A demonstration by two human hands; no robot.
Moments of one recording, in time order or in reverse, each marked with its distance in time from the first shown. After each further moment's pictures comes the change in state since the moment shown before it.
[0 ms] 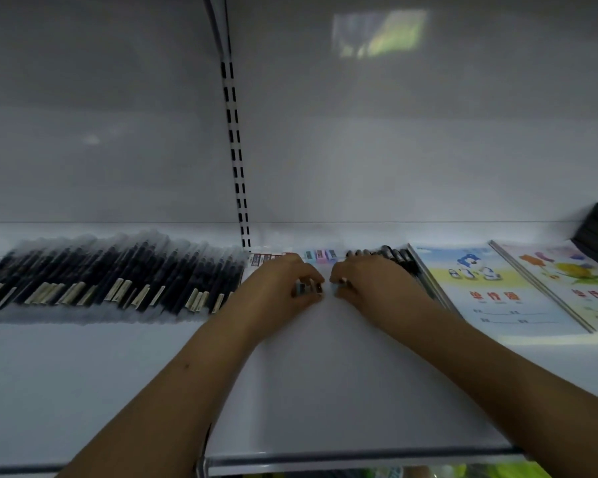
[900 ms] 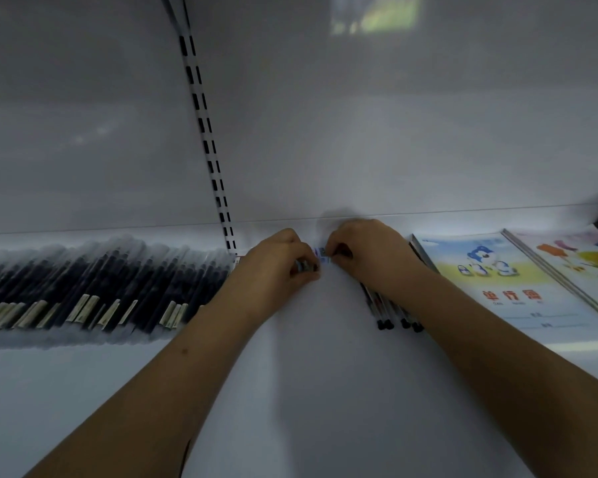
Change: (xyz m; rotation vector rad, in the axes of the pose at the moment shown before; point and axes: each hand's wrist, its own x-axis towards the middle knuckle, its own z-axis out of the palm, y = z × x) left_hand 0.045 -0.023 0.016 0.051 0.133 0.107; right_hand 0.053 0.043 0.016 0.136 0.157 0.036
